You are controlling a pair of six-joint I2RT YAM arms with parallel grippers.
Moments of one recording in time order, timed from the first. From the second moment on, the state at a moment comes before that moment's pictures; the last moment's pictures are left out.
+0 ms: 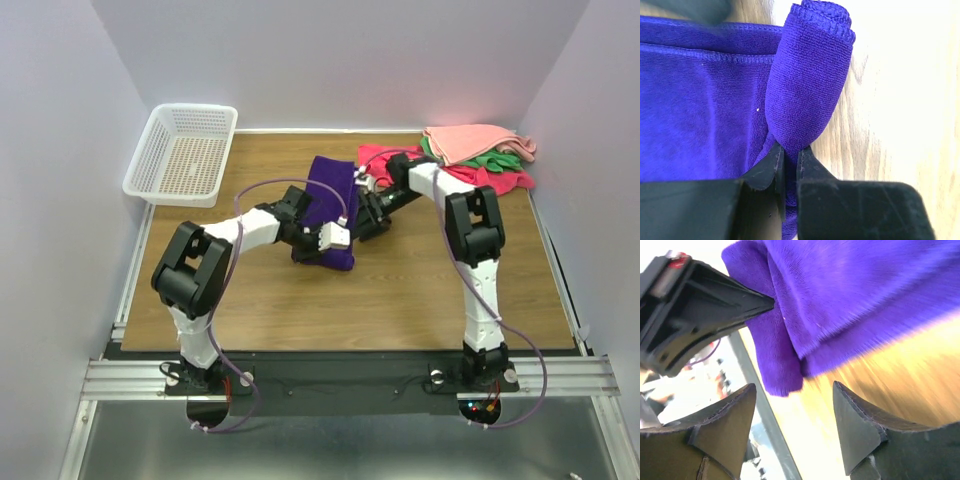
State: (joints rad) left arm -0.57 1.78 1.07 -0.39 0.51 0.96; right arm 0.31 2.34 1.82 -1.05 -1.04 -0.21
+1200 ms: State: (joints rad) left arm -0.37 2.35 1.82 -1.24 0.98 1.04; right arm 0.89 1.72 1.17 -0.29 -0.07 -0.68
